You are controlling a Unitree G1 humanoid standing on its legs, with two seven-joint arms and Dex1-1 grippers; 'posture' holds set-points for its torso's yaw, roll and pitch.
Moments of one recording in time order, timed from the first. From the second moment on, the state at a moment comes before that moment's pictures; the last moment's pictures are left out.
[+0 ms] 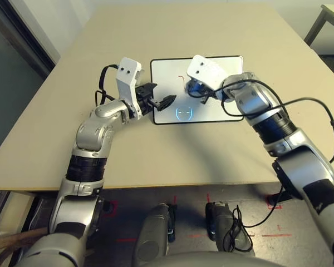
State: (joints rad) left arm -0.62 0.44 0.02 -0.01 -0.32 0.67 -0.57; right arm -0.99 -0.37 0.50 0.24 -0.24 0.75 0.78
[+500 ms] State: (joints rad) left arm -0.62 0.43 0.02 -0.02 -0.32 0.67 -0.57; right arm -1.06 -0.36 0.48 0.35 -0.25 0.74 0.77
